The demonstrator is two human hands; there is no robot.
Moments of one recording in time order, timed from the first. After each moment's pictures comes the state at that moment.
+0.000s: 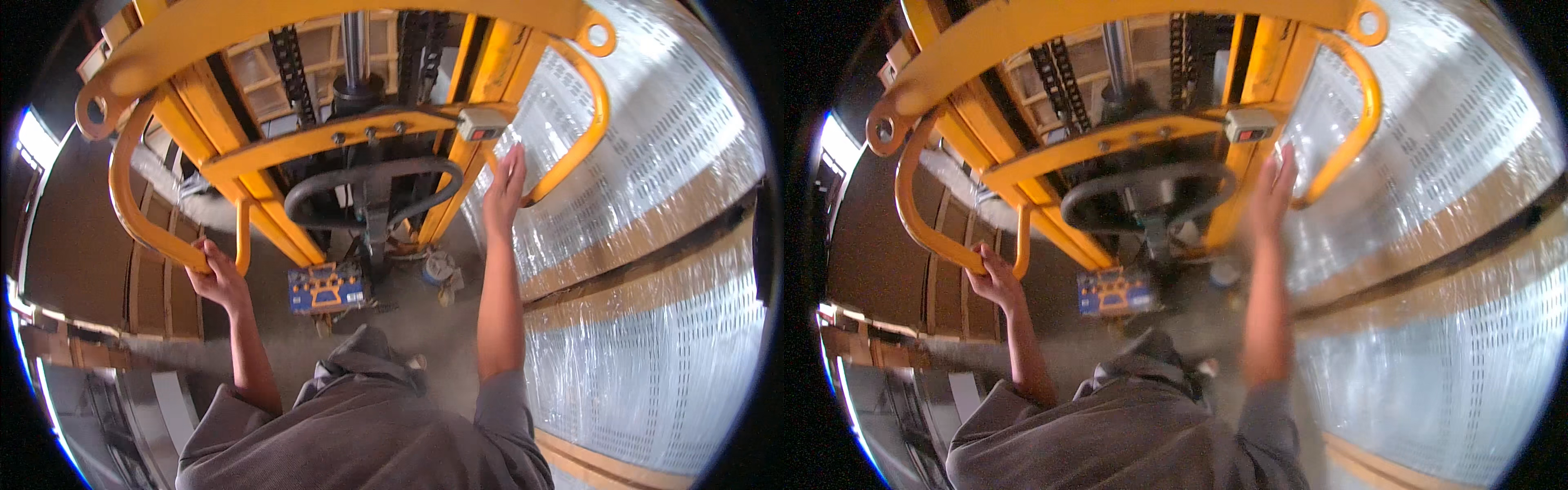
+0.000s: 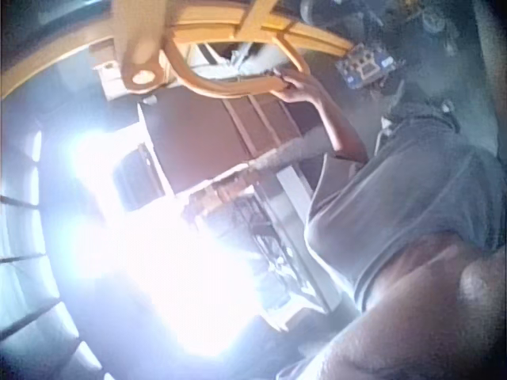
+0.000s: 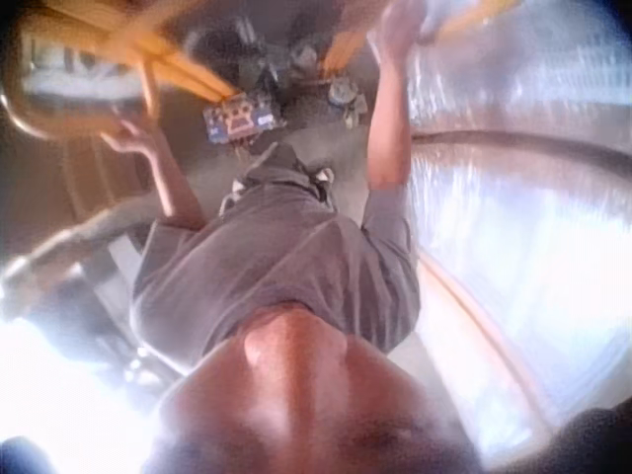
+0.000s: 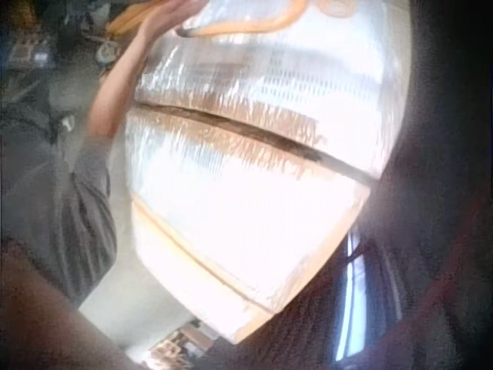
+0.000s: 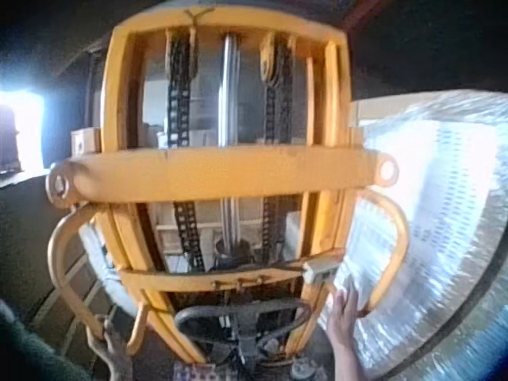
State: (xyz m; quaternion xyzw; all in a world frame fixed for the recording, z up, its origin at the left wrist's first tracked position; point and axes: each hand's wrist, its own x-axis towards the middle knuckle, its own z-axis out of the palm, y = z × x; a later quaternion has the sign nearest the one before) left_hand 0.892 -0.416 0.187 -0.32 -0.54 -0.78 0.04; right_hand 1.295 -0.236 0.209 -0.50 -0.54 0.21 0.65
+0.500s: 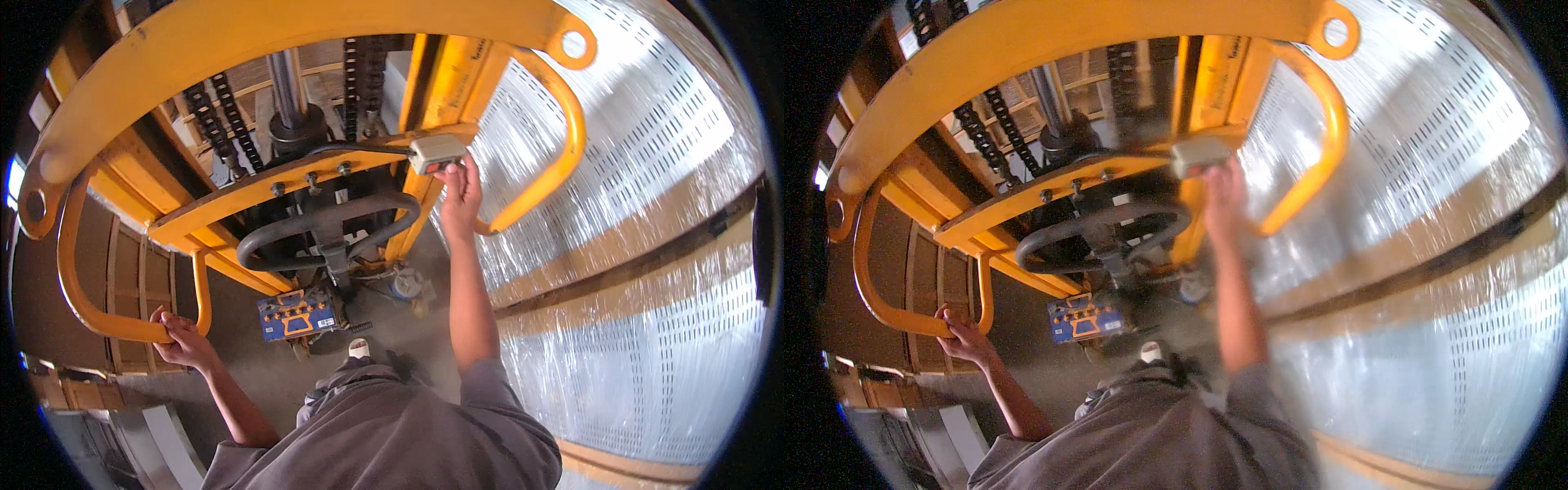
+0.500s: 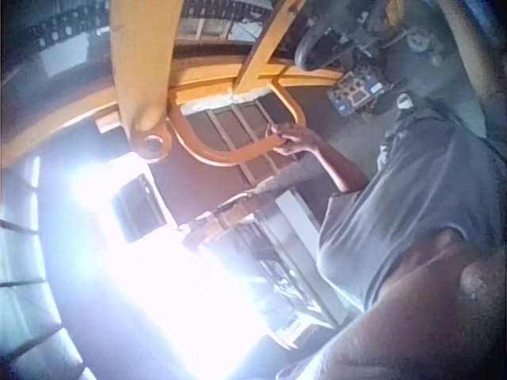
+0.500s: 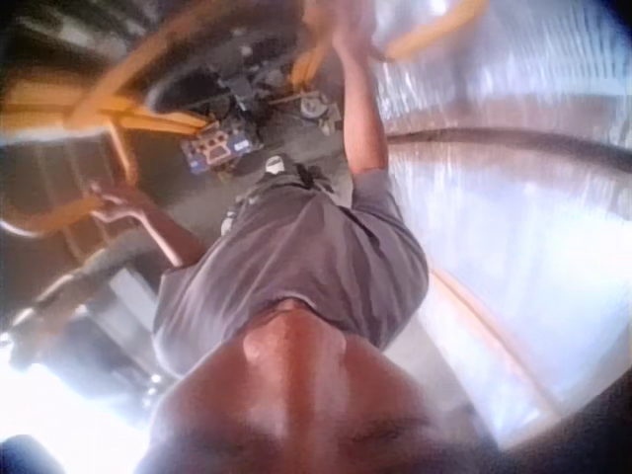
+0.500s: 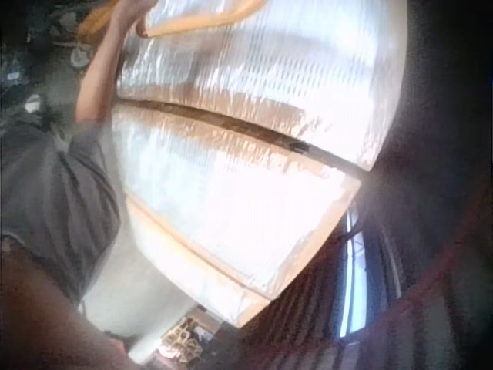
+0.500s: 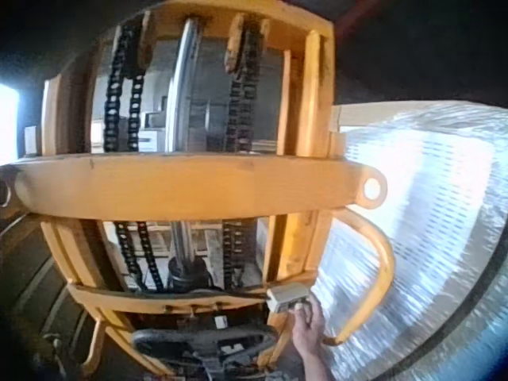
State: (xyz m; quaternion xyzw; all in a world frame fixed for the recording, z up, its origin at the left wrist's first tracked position) left_hand 0.897 -0.412 0.191 -0.26 -0.59 -0.76 0.09; right_hand 1.308 -0.163 0.188 -0.44 -0.50 0.32 0.67
